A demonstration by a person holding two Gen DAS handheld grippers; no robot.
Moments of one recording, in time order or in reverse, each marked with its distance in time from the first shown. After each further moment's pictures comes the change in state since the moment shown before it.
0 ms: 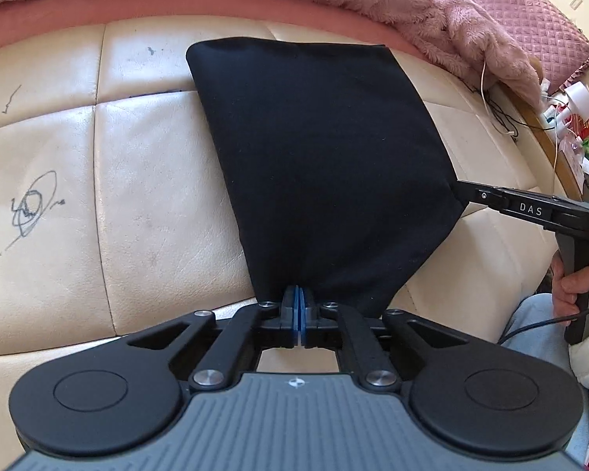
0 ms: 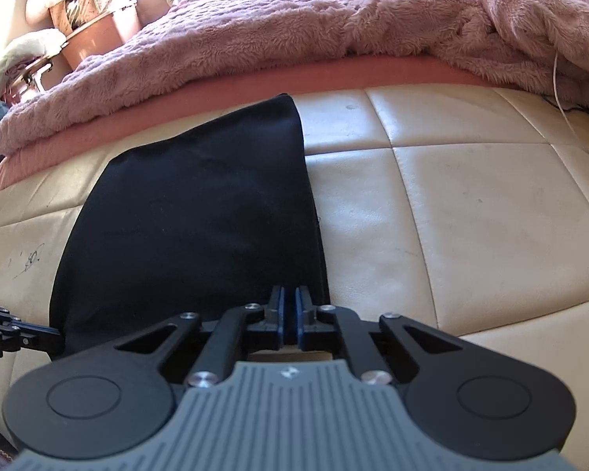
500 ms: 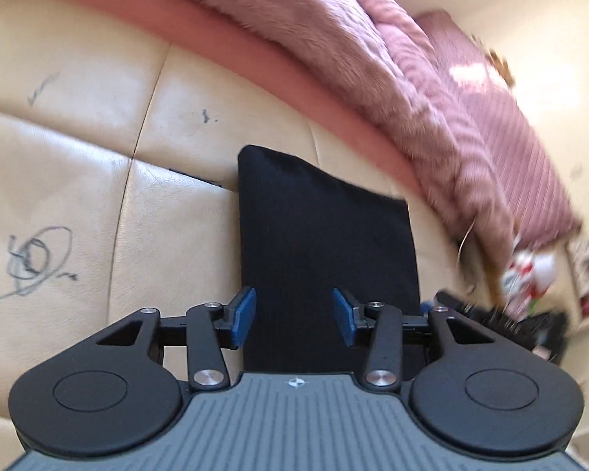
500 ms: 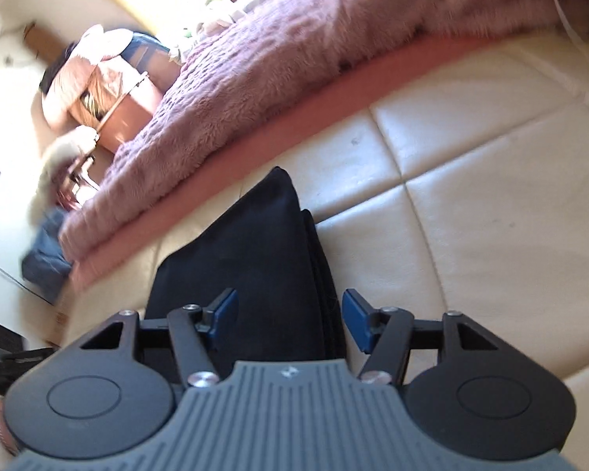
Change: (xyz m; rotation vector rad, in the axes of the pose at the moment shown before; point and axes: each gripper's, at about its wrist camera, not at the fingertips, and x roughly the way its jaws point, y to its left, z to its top) left arm -0.001 0.084 0.046 -0.416 -0.199 -0.246; right arm 0.026 -0.077 0.051 0.345 -0.020 0.330
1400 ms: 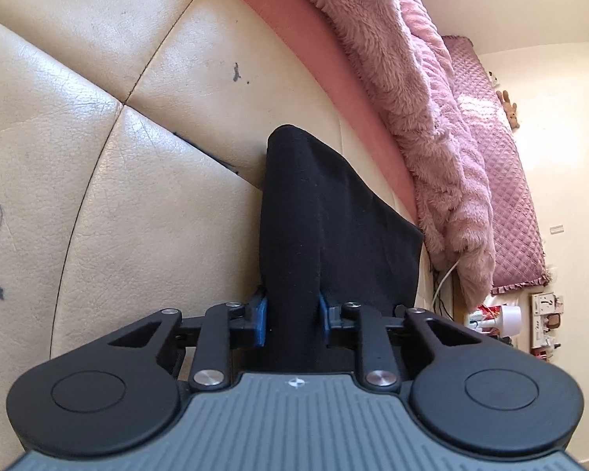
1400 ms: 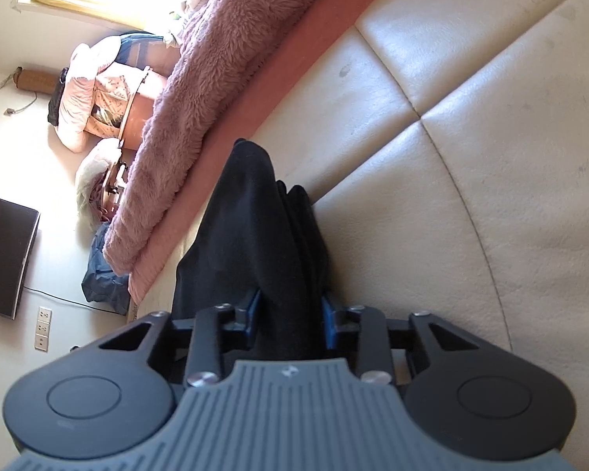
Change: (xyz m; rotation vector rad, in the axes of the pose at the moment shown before) left arm 0.049 0.037 0.010 -0.199 0.042 -0.103; right arm 0.077 -0.042 0.022 0.229 0.167 0.193
